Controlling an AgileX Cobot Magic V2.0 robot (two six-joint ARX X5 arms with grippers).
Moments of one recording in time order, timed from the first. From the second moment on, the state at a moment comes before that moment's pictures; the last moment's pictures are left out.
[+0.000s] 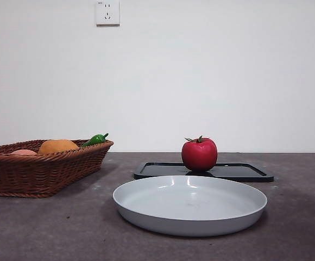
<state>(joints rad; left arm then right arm) 0.06 0.01 0.03 -0.15 0.13 0.09 -0.05 0.01 0.03 0.01 0.02 0.08</state>
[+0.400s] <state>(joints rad) 0.06 0.01 0.03 -0.15 0.13 0.09 -0.05 0.01 0.02 -0.17 0.02 0.09</state>
